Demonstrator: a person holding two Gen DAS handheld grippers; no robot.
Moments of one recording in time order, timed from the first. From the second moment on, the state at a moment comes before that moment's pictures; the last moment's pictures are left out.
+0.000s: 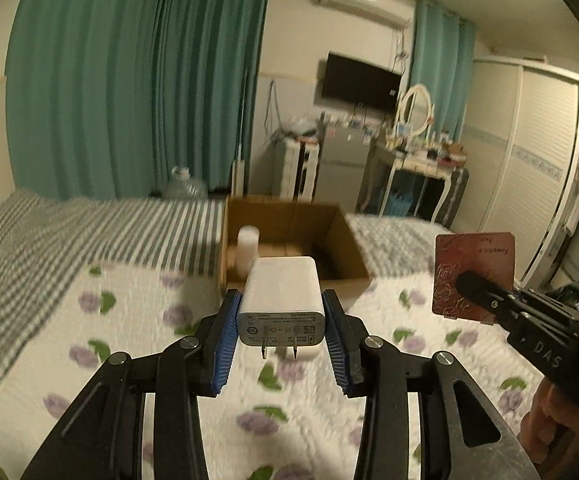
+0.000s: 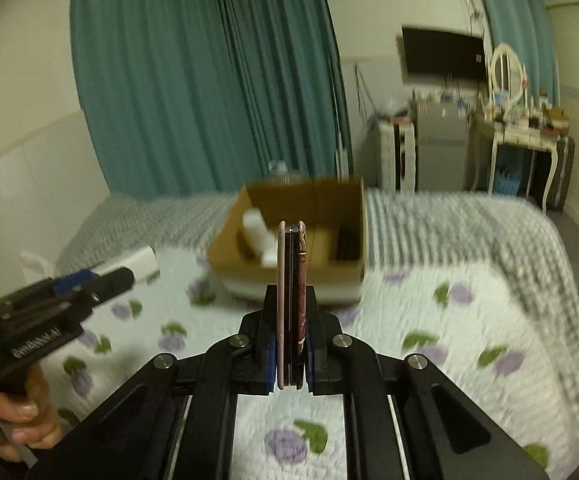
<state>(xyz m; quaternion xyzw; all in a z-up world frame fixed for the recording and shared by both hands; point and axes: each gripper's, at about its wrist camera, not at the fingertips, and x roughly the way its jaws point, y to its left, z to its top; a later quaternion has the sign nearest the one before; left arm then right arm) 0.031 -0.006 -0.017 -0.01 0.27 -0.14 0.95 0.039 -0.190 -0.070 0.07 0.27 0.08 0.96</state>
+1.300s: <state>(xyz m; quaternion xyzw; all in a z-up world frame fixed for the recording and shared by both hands) 0.243 -0.072 -0.062 0.02 0.27 -0.16 0.95 0.247 -0.198 -0.084 0.00 0.23 0.11 0.97</state>
